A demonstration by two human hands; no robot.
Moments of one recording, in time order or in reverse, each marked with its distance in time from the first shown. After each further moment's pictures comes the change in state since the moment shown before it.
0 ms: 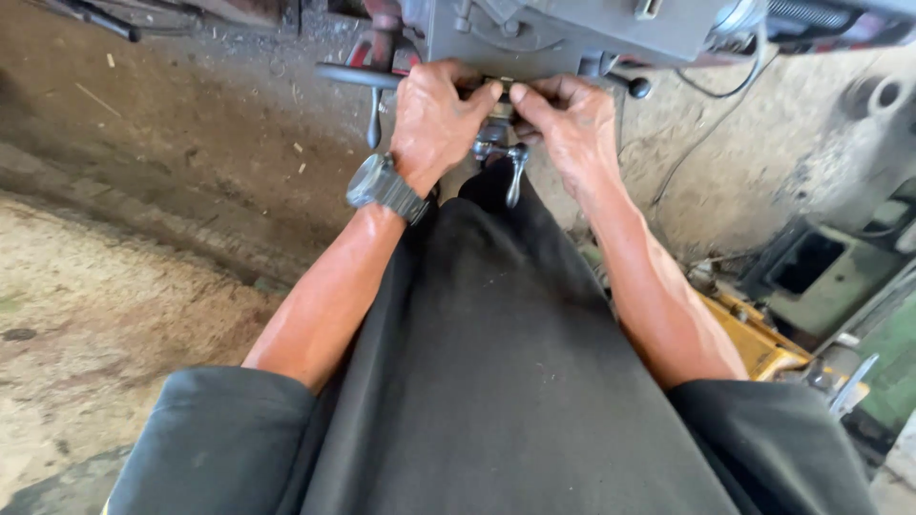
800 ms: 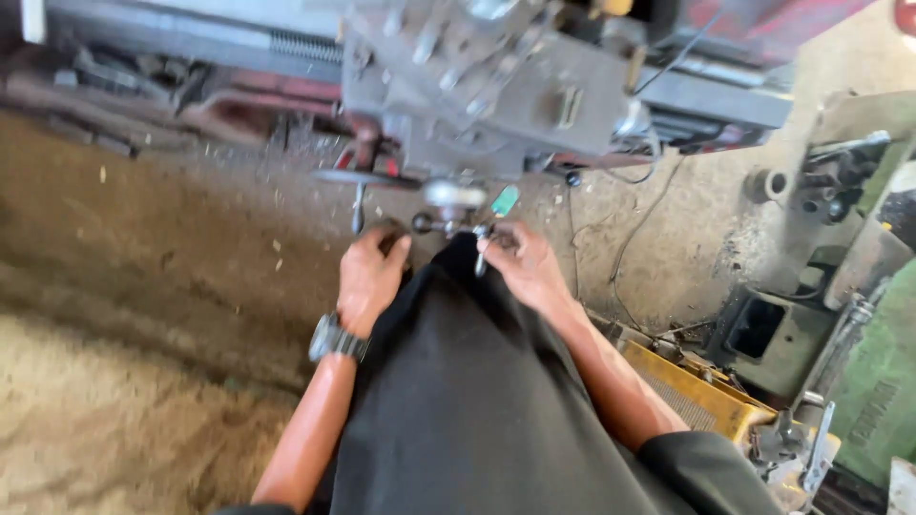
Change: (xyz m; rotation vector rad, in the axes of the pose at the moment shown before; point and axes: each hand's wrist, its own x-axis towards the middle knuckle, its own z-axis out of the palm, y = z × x) left_hand -0.077 -0.033 -0.036 0.047 -0.151 -0.426; right_hand -0.027 0.088 -0.014 -0.342 -0.002 0.017
